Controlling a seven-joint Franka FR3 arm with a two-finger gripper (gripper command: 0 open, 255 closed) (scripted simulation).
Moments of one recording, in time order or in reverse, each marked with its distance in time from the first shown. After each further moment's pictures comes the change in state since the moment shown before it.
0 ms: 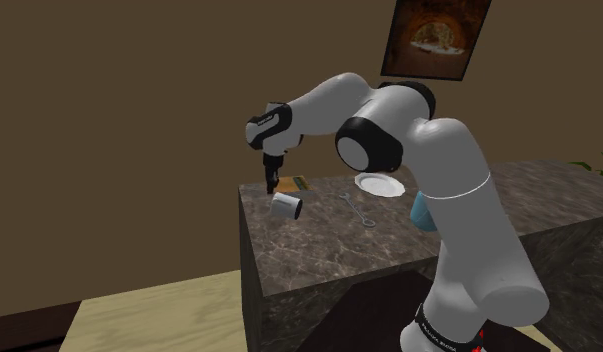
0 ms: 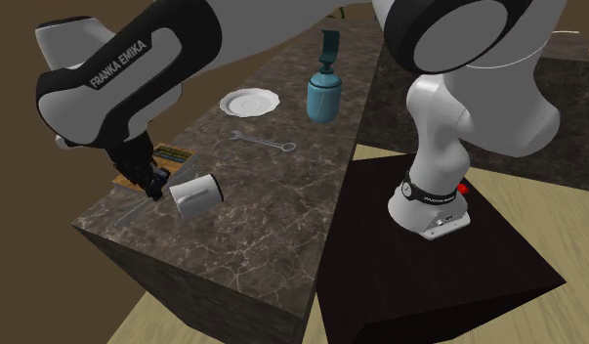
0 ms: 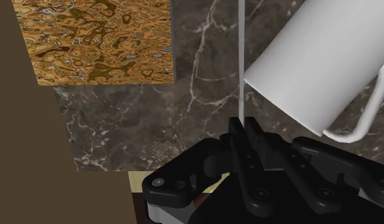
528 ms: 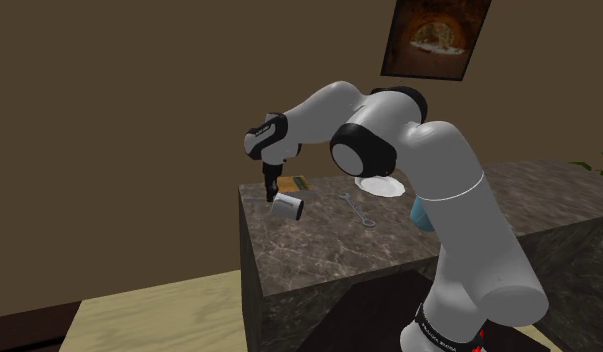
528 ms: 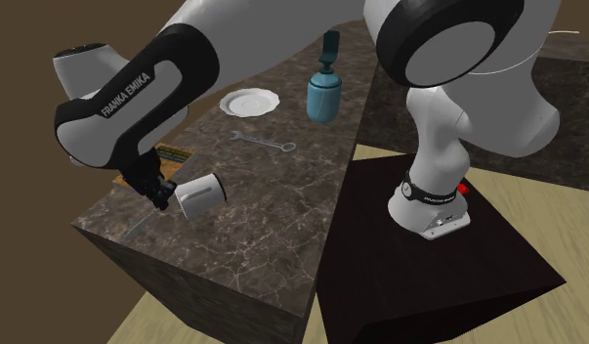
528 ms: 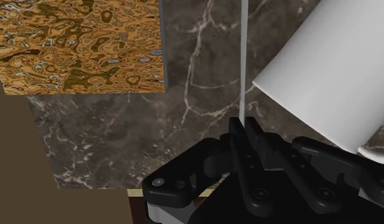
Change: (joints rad) arm -0.011 0.042 0.029 -0.023 0.034 0.052 -0.020
